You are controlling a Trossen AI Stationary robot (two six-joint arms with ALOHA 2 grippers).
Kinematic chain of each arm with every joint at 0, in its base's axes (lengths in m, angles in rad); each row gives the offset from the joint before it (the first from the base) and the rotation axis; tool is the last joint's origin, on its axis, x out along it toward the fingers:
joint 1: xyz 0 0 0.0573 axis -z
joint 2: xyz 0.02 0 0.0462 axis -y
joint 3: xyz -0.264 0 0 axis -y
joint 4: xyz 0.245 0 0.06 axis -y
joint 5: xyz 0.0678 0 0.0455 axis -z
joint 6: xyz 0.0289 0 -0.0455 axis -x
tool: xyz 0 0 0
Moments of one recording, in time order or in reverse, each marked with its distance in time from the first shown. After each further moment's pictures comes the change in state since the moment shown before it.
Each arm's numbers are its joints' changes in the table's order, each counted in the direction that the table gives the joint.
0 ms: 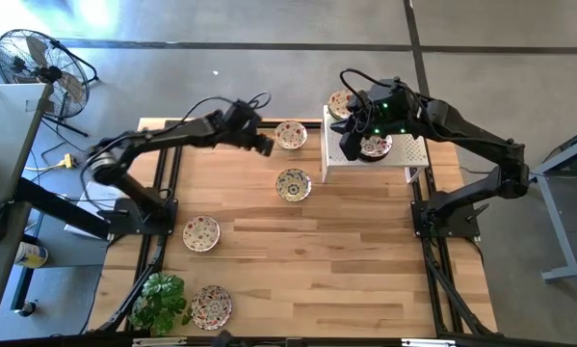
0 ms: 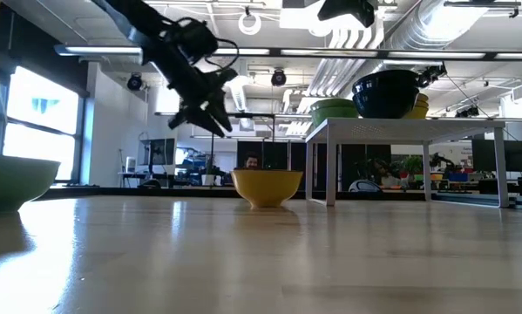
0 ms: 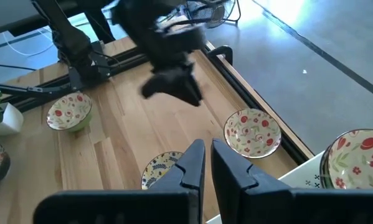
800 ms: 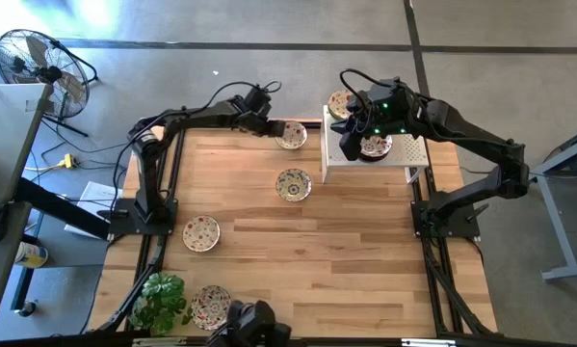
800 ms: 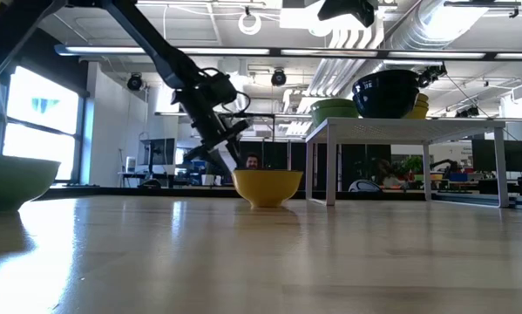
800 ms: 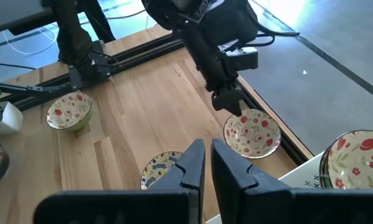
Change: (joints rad) left arm -0.150 -0.401 0.276 -0.034 0.078 0.063; right arm 0.000 0.000 0.000 0.000 0.000 0.008
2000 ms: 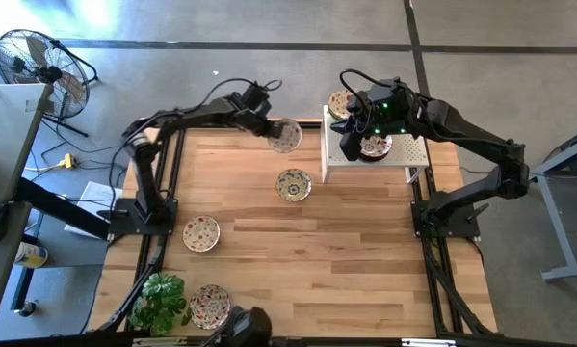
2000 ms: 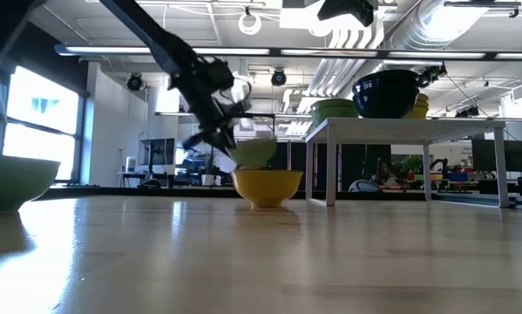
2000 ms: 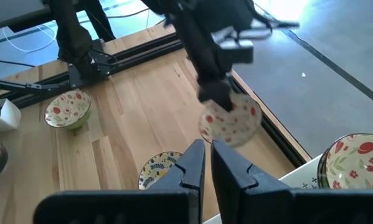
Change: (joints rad) left arm 0.013 0.067 0.018 -0.097 0.063 -0.071; right arm 0.000 0.000 0.000 0.002 0.000 0.019
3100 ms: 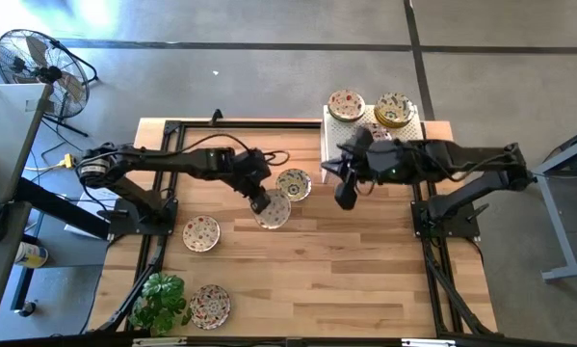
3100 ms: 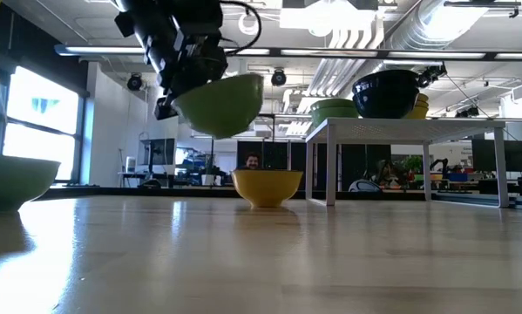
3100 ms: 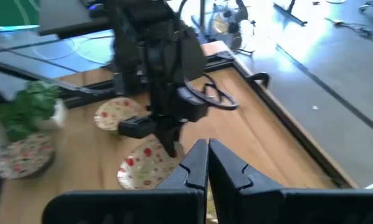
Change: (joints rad) left arm 0.532 0.400 -0.334 -0.093 -0.041 -0.007; right arm -0.506 0.000 -0.001 0.061 0.418 -0.163
